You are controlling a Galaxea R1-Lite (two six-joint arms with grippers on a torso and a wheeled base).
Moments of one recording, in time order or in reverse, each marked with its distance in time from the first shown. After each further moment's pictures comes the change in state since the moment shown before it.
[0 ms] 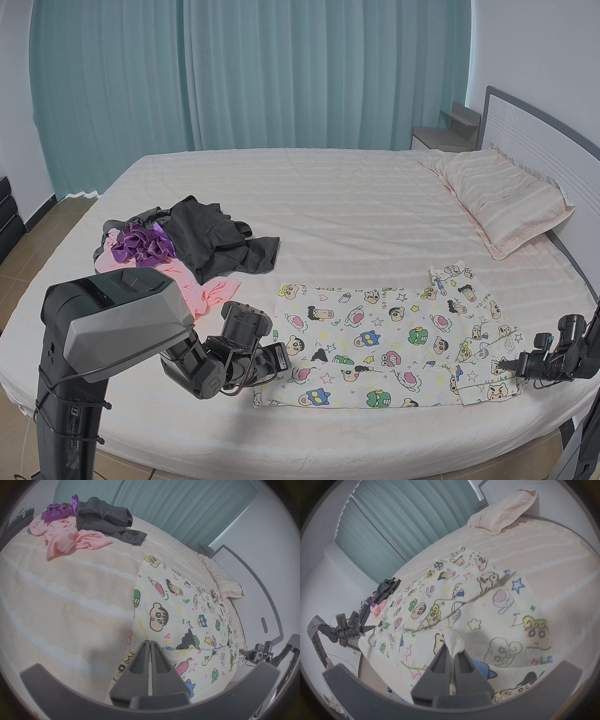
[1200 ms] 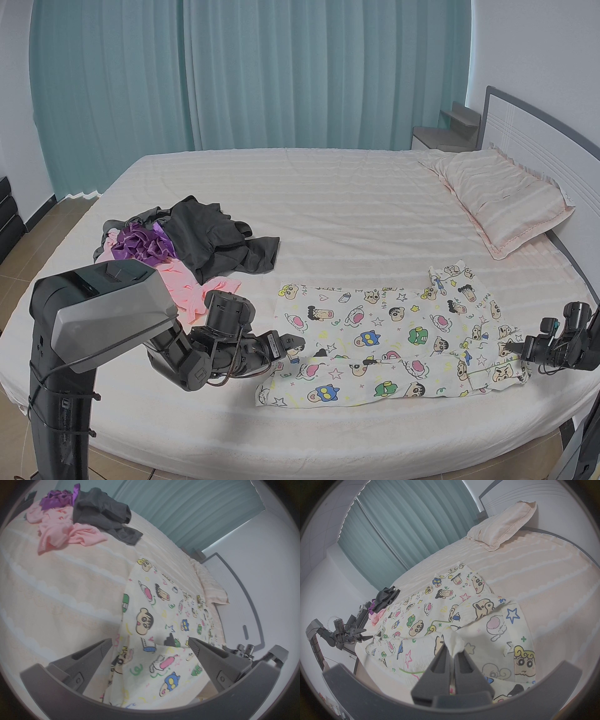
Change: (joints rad) left arm 0.057 -0.031 0.020 -0.060 -0.193 -0.063; right arm -0.016 -0.018 -0.079 -0.033 0.002 0.051
